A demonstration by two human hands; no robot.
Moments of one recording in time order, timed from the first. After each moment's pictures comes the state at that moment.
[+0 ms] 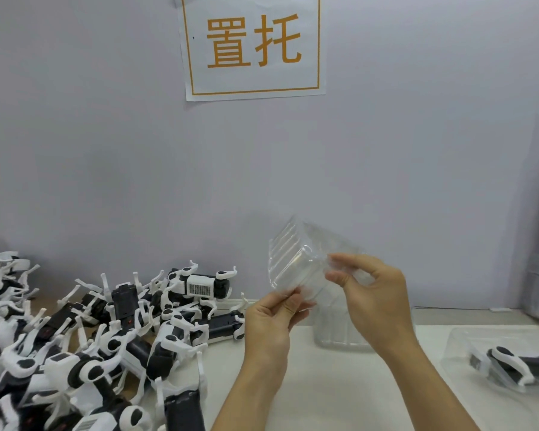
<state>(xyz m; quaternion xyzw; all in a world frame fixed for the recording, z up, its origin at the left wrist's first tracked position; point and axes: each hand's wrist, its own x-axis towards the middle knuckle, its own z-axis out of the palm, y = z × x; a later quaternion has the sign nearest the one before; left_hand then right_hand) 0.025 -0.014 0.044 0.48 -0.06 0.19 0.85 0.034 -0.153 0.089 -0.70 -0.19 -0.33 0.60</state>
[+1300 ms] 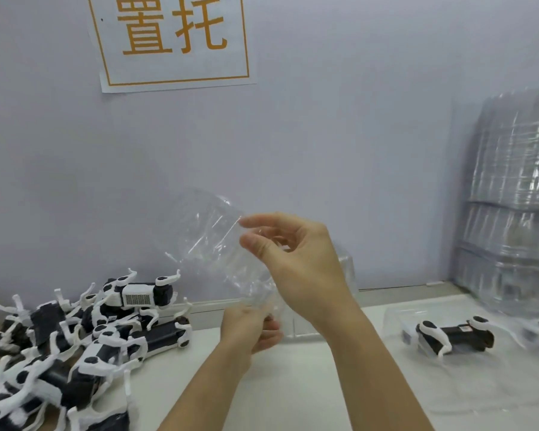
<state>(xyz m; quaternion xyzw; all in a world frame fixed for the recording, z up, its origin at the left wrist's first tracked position) 0.071 -0.052 0.035 0.66 0.15 0.02 0.73 -0.005 -0.161 0.147 -0.67 -0.24 -0.19 0.68</state>
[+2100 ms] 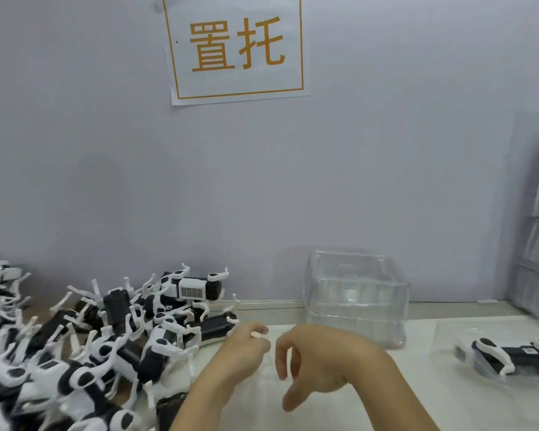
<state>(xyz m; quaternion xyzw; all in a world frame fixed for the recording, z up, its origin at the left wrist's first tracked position) 0.014 0.030 0.037 0.84 0.10 -0.01 0.53 0.003 -0.129 0.094 -0.93 -0.28 0.17 0.15</state>
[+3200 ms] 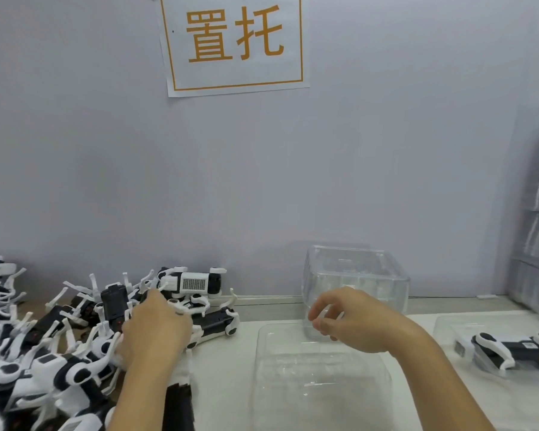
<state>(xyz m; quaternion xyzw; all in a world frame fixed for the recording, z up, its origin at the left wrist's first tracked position) -0.005 0.098 0.074 0.89 0.33 0.20 0.25 0.035 -0.180 0.084 -0.93 -0.19 0.05 0.32</state>
